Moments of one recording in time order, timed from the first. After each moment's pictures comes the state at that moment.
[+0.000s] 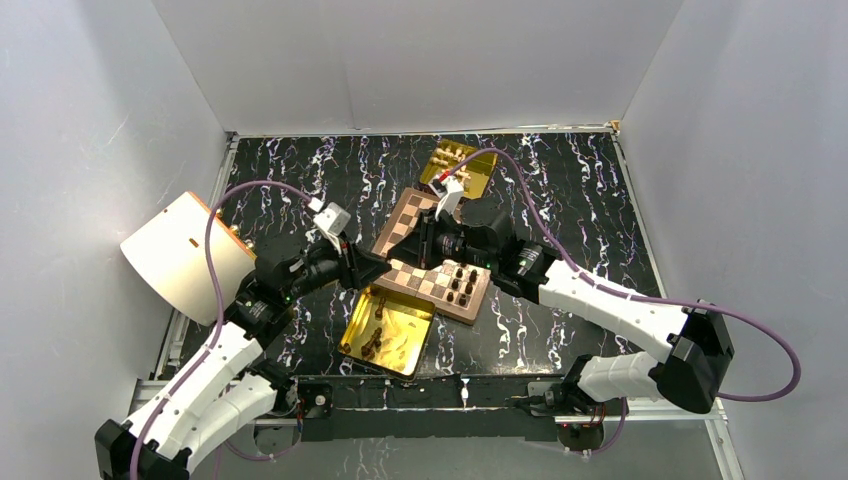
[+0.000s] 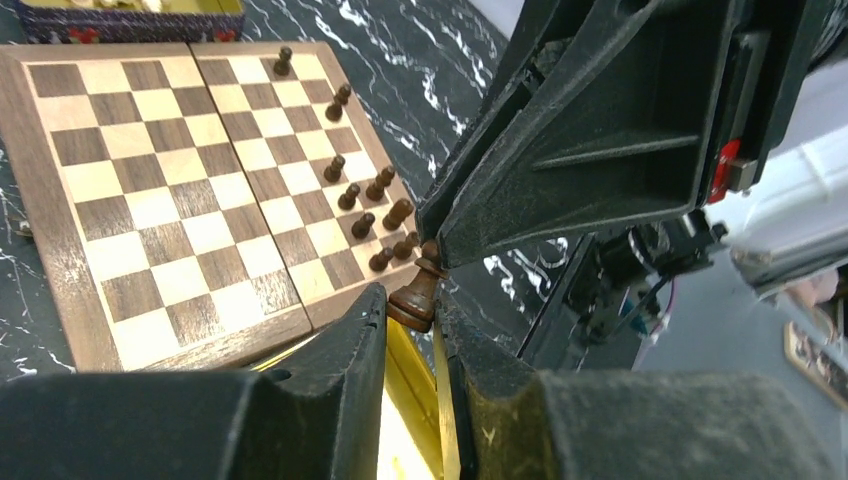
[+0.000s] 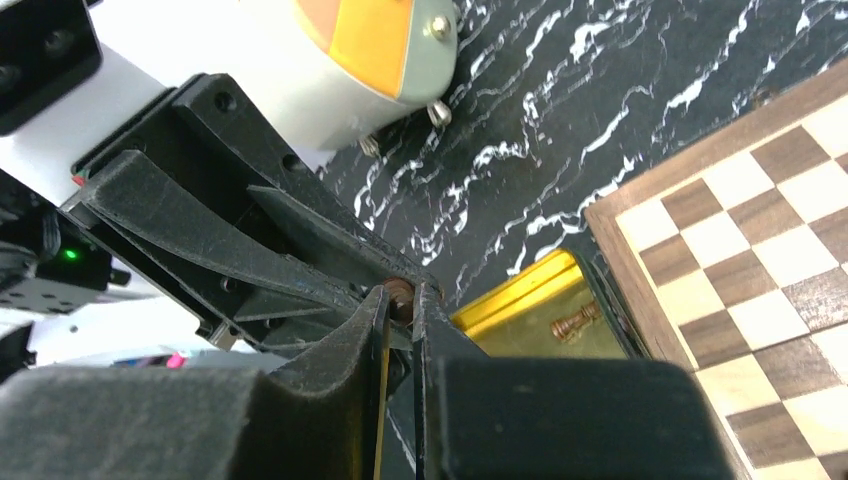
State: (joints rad) left arm -0.52 0.74 0.63 -0.08 0.45 -0.38; right arm 0.97 1.26 1.02 0.01 -0.18 0.70
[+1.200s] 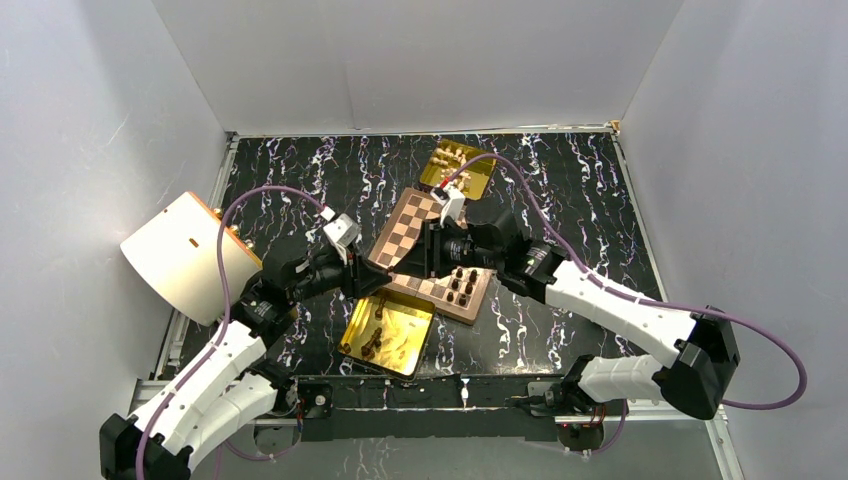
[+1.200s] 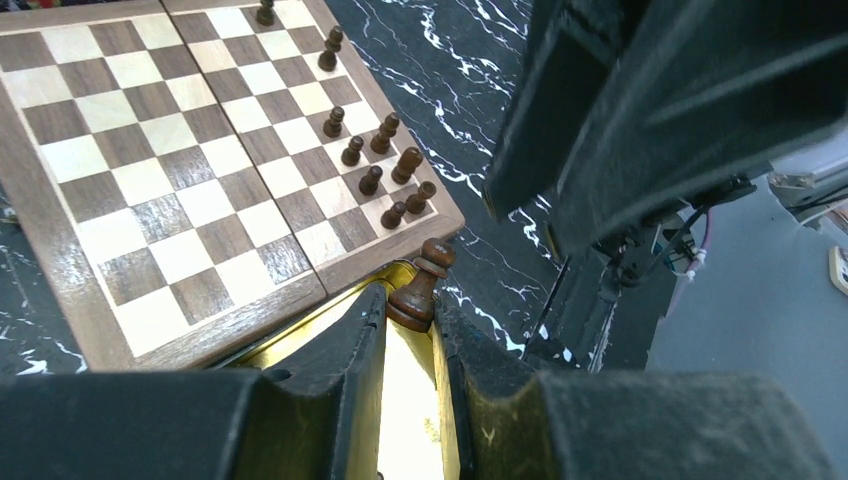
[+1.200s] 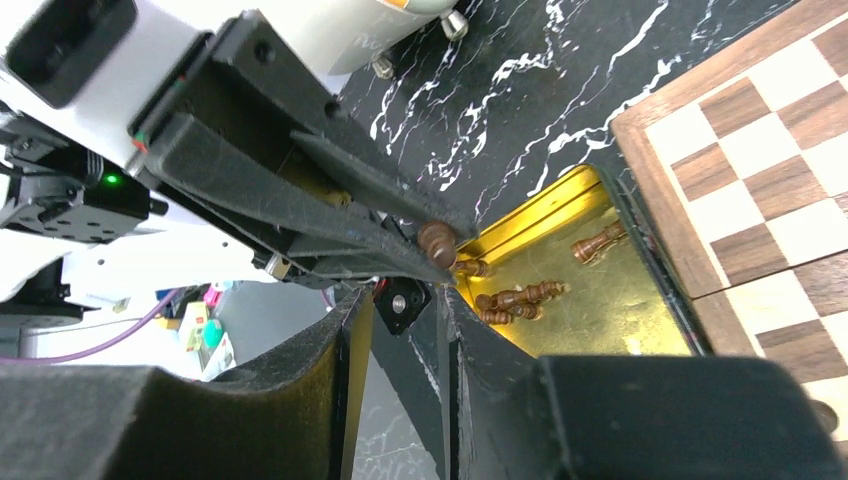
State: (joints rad) left arm -0.52 0.77 0.59 -0.12 0.55 -0.22; right arm 0.94 1.24 1.02 -0.14 -0.34 0.72
